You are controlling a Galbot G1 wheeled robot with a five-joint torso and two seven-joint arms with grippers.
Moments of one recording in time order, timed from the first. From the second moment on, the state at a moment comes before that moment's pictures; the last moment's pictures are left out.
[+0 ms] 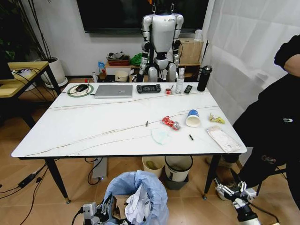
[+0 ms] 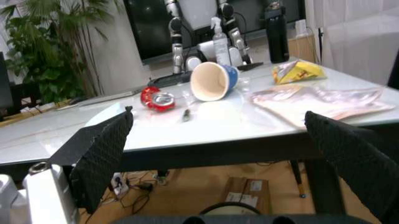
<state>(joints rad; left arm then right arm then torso) 1.95 -1.41 -0.61 -2.03 -0.51 0.08 0.21 -1.65 1.38 0.86 1.69 0.65 0.36 -0.67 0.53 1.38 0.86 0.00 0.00</state>
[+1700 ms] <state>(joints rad) 1.99 -1.45 -0.71 -2.10 -0.47 0.09 0.21 -1.33 0.90 0.62 1.50 0.52 0.15 -0.47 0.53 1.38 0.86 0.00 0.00</state>
